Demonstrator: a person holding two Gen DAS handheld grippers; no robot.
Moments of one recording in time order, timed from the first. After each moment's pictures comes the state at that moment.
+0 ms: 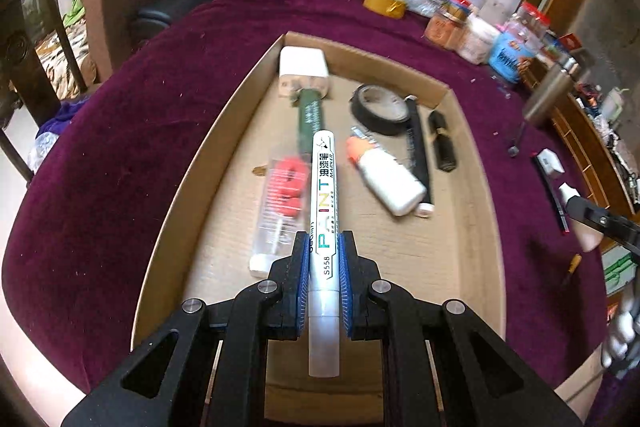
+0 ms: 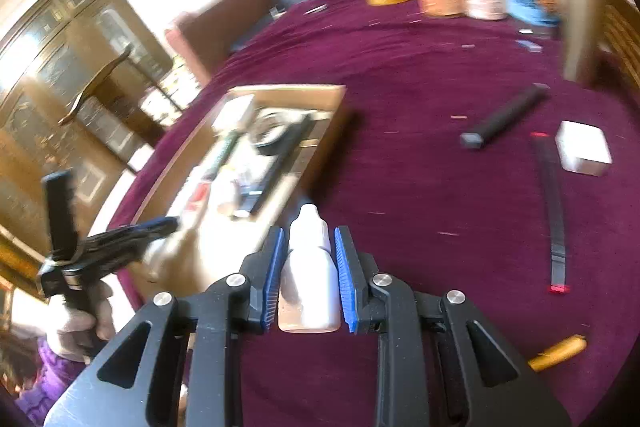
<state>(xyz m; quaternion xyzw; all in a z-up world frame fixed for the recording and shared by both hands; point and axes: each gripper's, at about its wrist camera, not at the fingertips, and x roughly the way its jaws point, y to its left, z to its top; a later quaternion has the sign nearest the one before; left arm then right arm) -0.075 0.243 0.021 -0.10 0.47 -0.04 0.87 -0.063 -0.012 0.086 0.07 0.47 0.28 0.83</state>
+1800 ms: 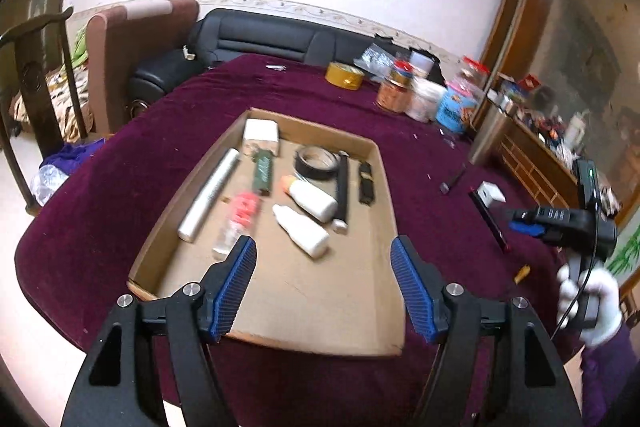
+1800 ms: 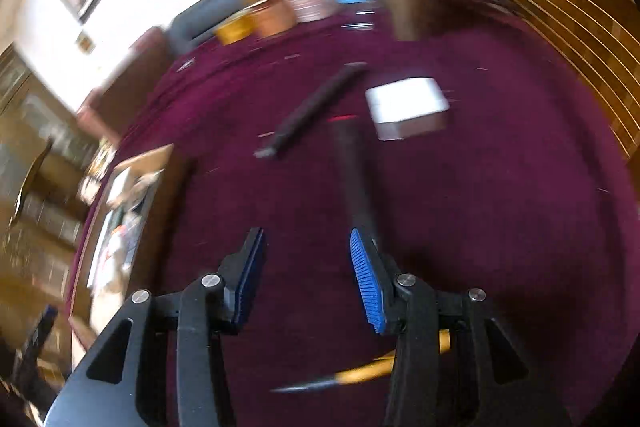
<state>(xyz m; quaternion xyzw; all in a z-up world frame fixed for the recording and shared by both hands) -0.166 0.209 0.075 -0.11 0.33 -0.06 0.93 -0.063 -0.198 0.061 0.18 0.46 0.06 0.87</state>
